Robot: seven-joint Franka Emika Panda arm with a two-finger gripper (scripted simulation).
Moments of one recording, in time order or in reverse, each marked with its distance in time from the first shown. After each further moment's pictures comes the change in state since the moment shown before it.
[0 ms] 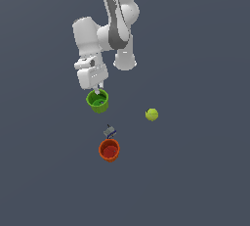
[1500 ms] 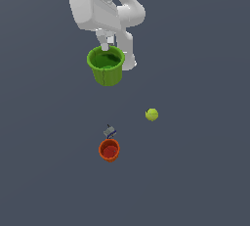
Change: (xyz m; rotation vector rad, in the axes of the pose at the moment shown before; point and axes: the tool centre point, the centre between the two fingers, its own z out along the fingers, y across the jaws) arm 0.143 0.150 -0.169 0.001 0.002 0.004
